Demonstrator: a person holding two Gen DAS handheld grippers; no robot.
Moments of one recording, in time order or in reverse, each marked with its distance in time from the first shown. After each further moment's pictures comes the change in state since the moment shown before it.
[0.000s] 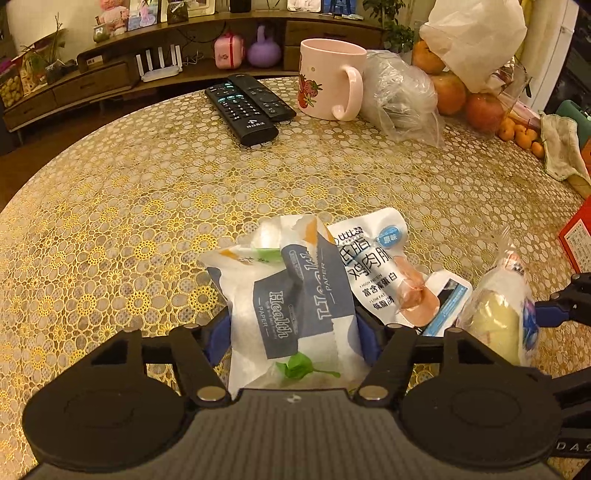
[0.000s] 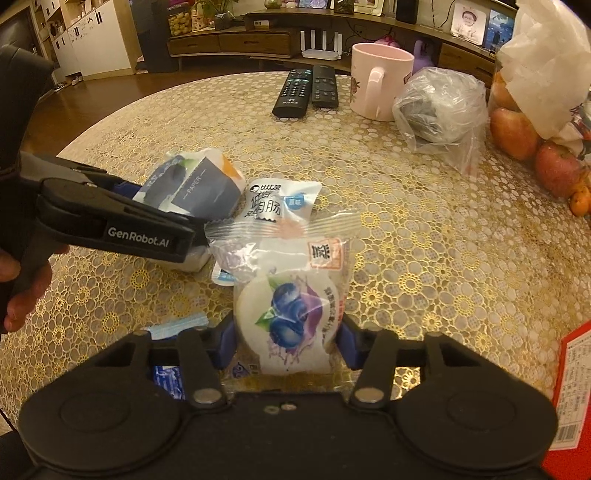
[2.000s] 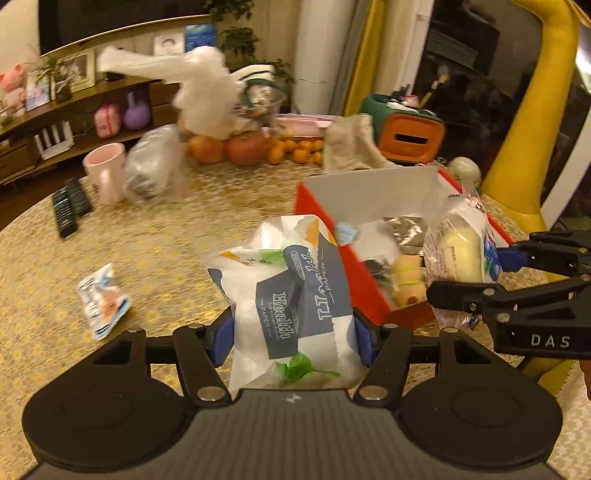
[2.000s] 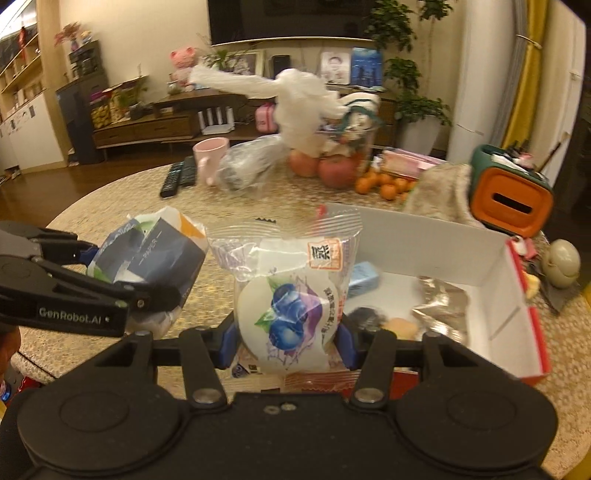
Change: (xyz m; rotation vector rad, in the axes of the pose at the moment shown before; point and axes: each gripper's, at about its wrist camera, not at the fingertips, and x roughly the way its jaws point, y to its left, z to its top) left arm -0.167 -0.258 -0.032 0.228 -0.112 -0.237; right arm -0.252 -0.124 -0.138 0.236 -0.234 -0.190
